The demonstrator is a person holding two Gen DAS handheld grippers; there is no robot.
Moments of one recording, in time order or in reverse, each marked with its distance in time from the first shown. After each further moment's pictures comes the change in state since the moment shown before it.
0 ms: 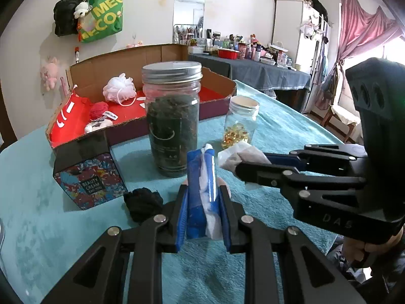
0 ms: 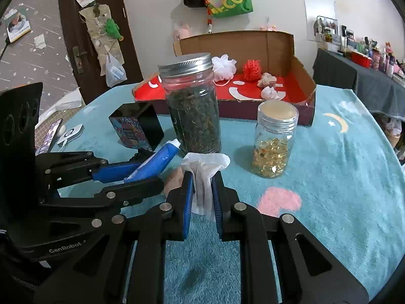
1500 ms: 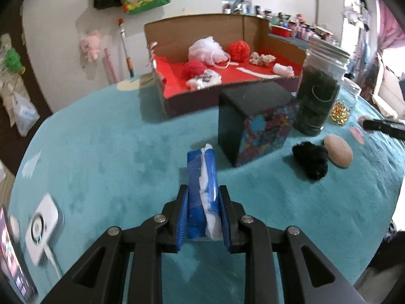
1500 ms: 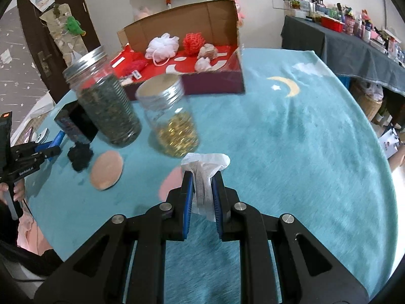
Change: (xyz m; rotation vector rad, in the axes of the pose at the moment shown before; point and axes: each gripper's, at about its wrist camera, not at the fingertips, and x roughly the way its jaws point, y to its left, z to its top) left arm -0.014 0.146 -0.024 -0.035 0.154 0.214; right arm -0.004 -0.093 0.000 0.132 0.142 -0.105
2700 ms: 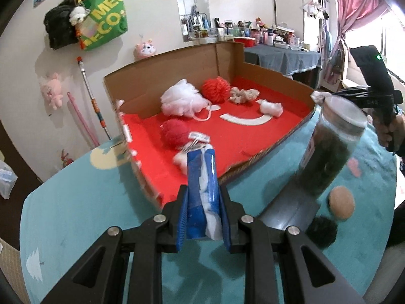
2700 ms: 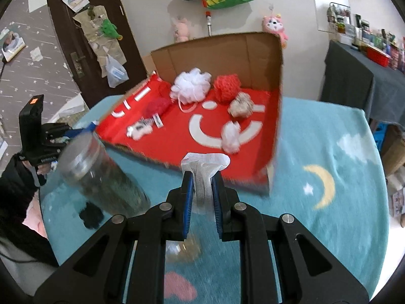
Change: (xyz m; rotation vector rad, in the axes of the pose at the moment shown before) left arm 0.028 0.014 0.112 0.196 -0.075 -0.144; right arm 0.037 -0.005 0.121 -0.144 -0.050 0.224
